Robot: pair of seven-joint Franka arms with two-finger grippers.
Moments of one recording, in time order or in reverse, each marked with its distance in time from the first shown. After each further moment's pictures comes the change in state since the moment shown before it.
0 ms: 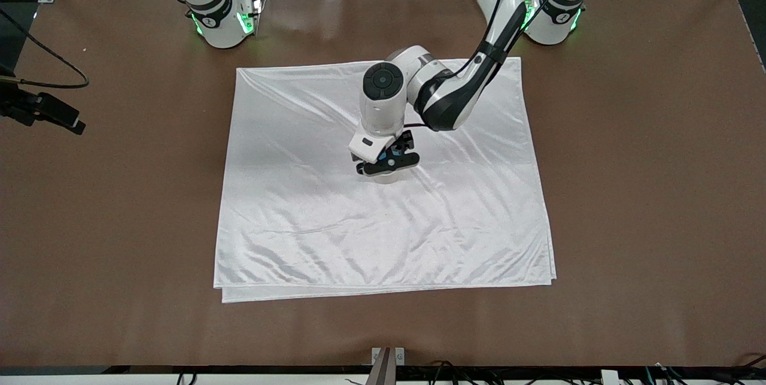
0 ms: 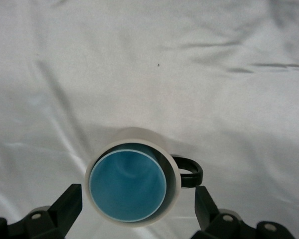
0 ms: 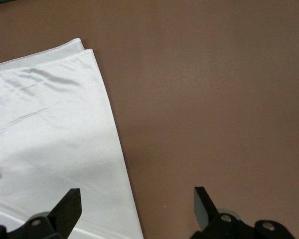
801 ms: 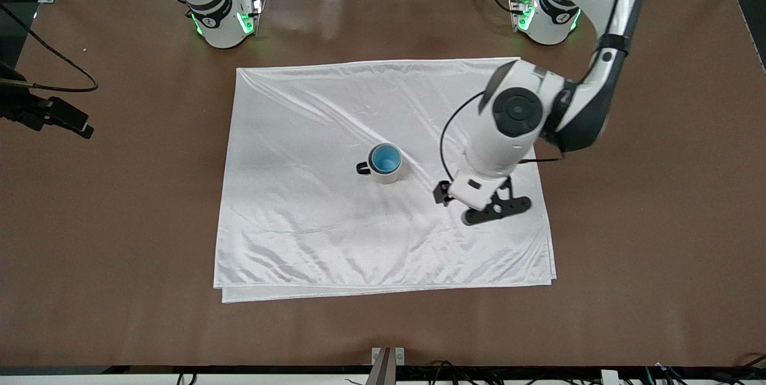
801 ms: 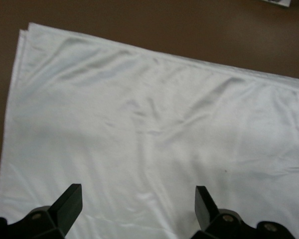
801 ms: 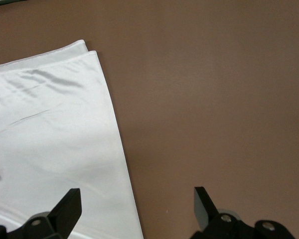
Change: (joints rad) left arm 0.313 -0.161 0.025 0.004 0.000 -0.112 0.351; right arm 0.002 -0.008 0.012 -0.036 0.001 0.044 0.001
